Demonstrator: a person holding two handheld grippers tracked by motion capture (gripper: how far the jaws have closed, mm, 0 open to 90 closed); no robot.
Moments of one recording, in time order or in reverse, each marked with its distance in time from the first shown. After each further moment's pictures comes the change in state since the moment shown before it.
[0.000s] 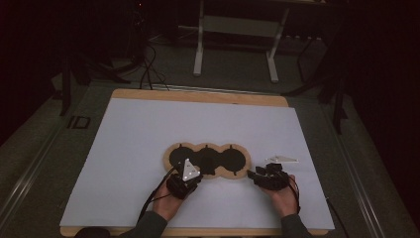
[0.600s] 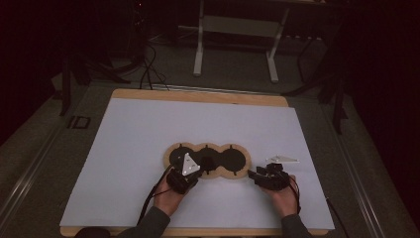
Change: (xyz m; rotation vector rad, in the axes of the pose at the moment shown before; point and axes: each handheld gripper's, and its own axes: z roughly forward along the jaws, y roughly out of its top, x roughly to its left) left arm 0.007 0.016 -0.006 -0.047 0.012 -0.018; right arm -0.001 -0.001 0.000 0.000 -0.006 0.006
